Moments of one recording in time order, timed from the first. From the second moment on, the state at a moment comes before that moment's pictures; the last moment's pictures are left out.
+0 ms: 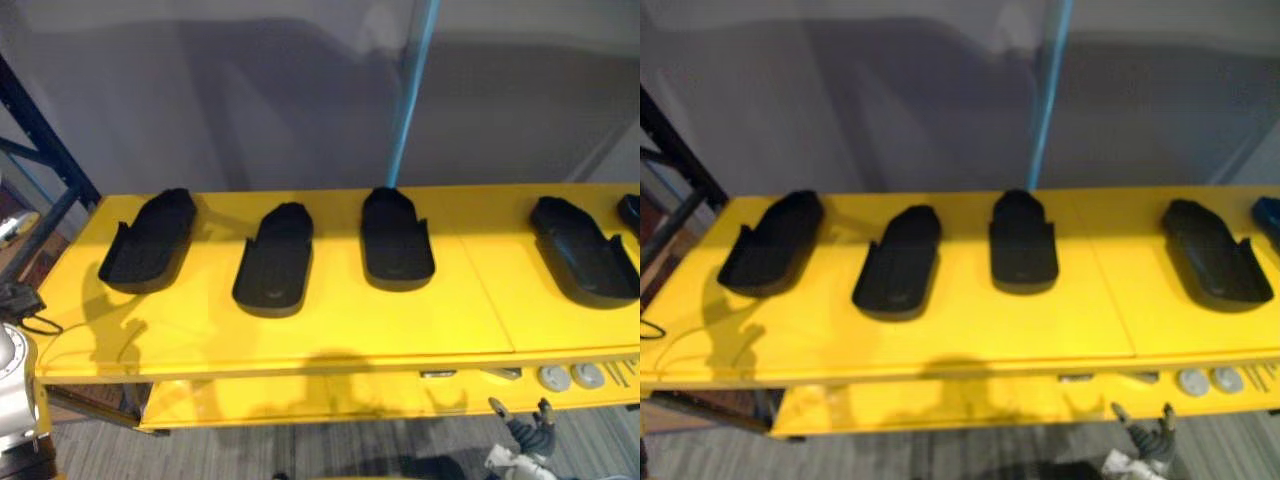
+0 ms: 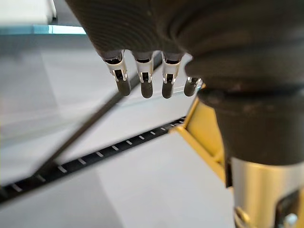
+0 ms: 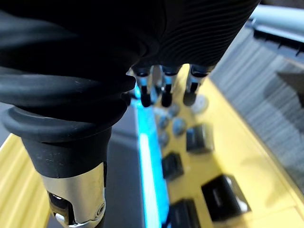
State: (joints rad) left arm -0.01 0.63 0.61 -0.02 -0.02 -0.07 0.30; right arm 0.21 -0.15 -0.34 0.70 0.11 -0.37 -0.25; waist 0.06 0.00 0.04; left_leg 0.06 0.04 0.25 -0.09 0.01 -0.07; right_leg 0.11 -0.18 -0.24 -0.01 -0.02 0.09
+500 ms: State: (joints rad) left arm 0.08 0.83 0.52 0.14 0.41 -0.04 0.00; right arm 0.23 -0.24 -0.32 0.65 0.20 -0.38 -0.16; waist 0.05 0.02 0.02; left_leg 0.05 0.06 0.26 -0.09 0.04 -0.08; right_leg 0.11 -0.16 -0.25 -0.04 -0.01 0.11
